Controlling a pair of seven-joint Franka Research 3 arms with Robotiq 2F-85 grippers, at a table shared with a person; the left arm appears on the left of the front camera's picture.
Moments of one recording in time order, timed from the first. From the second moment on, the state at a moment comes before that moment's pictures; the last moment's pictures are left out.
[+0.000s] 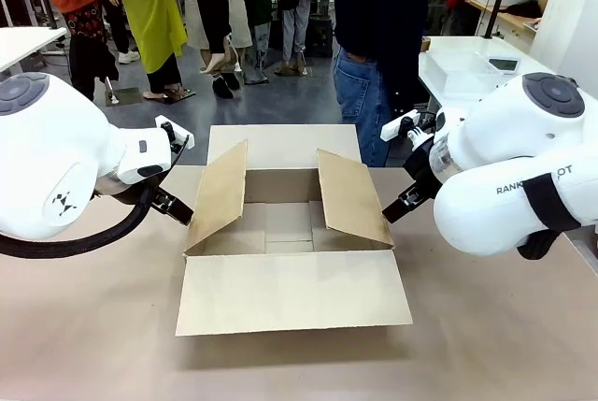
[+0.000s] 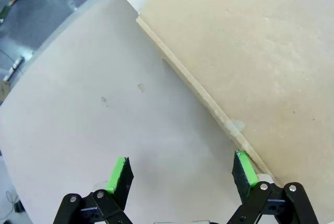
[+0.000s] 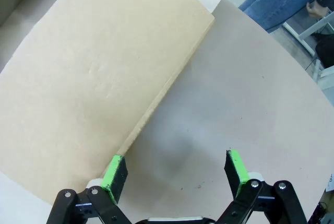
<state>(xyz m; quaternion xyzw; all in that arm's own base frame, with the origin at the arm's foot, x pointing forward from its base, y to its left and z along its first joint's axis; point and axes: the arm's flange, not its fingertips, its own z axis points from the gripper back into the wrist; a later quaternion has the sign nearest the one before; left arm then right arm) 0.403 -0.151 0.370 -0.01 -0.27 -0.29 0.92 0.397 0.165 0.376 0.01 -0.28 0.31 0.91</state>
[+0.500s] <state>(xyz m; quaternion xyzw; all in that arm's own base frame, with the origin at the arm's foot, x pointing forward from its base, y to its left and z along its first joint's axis) 0.401 -0.106 0.413 0.04 -0.25 -0.27 0.93 0.389 0.135 0.414 0.01 -0.25 0.27 0.93</state>
